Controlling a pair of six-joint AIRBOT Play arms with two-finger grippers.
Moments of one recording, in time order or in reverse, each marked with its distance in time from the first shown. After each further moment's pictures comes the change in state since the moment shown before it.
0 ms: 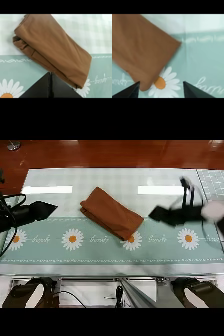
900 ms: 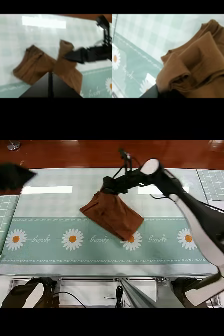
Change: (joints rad) left arm 0.057 -0.109 0.359 0.000 -0.138 0.009; right arm 0.270 -0.888 0.941 0.411 0.011 -0.348
